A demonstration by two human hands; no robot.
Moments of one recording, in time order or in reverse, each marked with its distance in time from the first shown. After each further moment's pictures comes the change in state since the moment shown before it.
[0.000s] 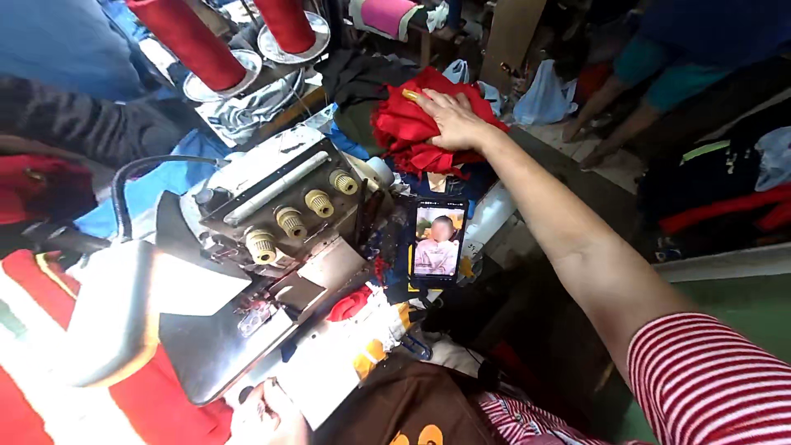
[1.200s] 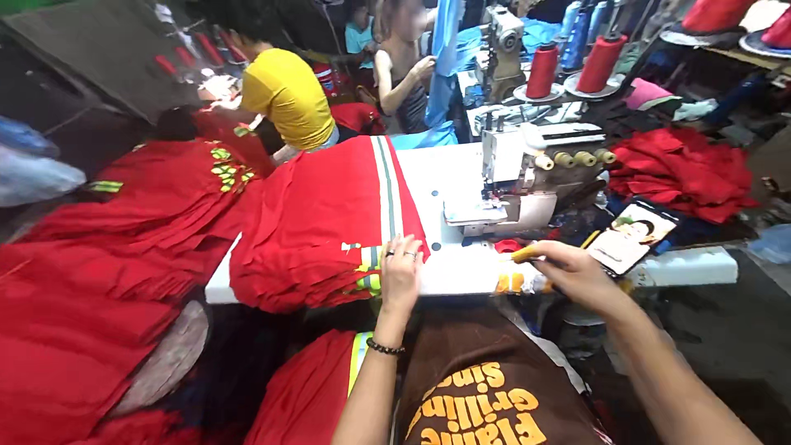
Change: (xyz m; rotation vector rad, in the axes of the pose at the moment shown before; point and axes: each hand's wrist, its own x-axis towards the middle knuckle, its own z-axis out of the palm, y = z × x) left_hand 0.020 -0.045 -0.091 -0.115 -0.016 0.118; right_hand -0.220 -0.257 0.062 0.773 -0.035 -0.703
